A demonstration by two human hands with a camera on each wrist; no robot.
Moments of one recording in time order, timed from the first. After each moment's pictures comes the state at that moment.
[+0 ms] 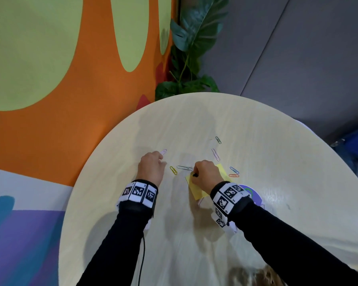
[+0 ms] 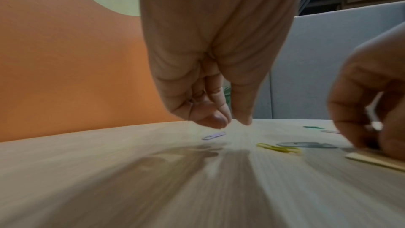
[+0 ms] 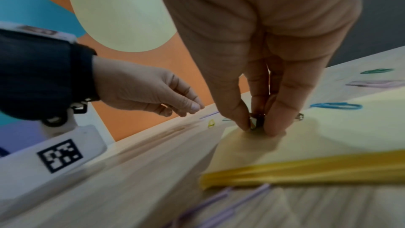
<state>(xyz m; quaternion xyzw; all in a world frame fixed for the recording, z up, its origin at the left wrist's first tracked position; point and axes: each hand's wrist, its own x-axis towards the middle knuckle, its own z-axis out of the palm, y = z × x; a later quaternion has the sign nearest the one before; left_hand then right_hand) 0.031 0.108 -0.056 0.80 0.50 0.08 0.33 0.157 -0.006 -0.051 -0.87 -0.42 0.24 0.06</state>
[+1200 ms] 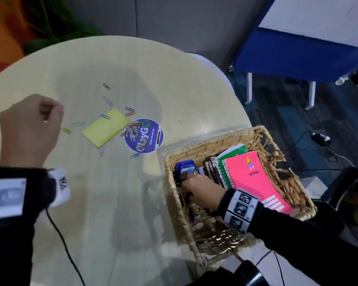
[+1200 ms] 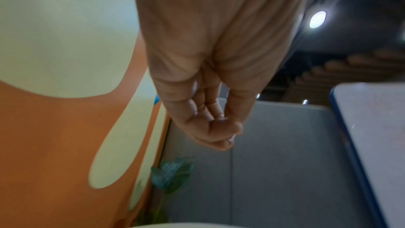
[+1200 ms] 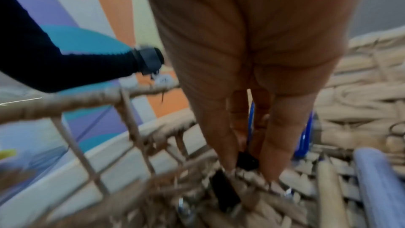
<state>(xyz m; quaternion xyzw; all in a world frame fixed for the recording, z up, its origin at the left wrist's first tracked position) -0.013 0.012 0.051 0.89 0.32 0.18 0.28 0.093 -0.328 -0.001 -0.85 -0.39 0.36 -0.04</state>
